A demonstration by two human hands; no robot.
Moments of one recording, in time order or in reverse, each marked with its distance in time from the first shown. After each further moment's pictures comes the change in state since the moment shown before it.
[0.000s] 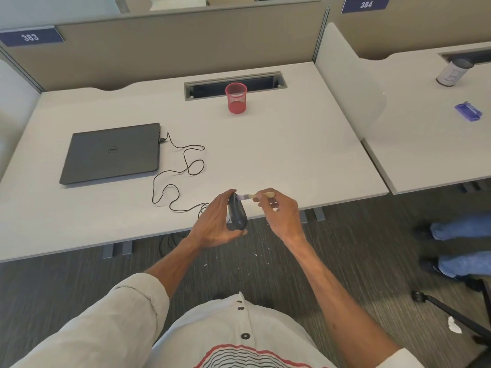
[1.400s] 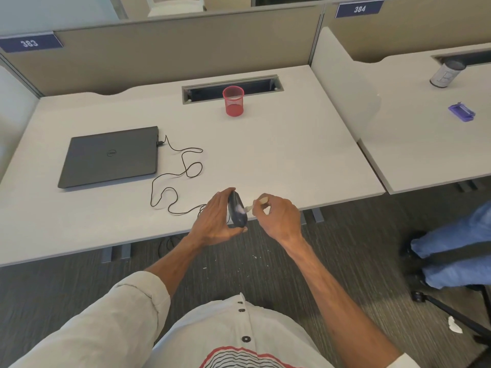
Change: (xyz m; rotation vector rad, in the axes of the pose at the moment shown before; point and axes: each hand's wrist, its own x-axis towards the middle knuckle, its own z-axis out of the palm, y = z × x) left_hand 0.006 0.009 -0.003 0.058 0.041 0.017; right_hand -0.007 -0.016 -0.008 -0.376 -0.008 -0.013
